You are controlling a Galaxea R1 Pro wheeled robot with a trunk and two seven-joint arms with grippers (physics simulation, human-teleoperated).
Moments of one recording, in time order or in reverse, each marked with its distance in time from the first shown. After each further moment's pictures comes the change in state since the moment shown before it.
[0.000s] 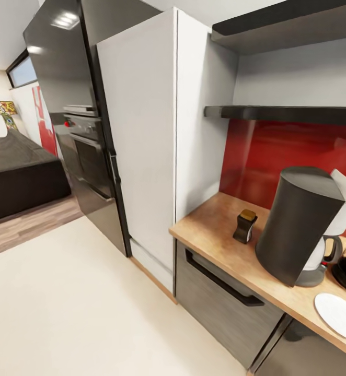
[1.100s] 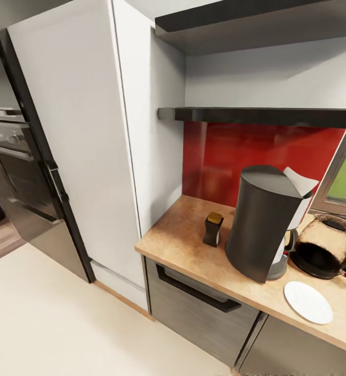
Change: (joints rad) left arm 0.008 0.098 0.000 0.043 -0.001 0.016 0.017; right arm 0.201 -0.132 0.000 0.014 -0.003 -0.044 0.081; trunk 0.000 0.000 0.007
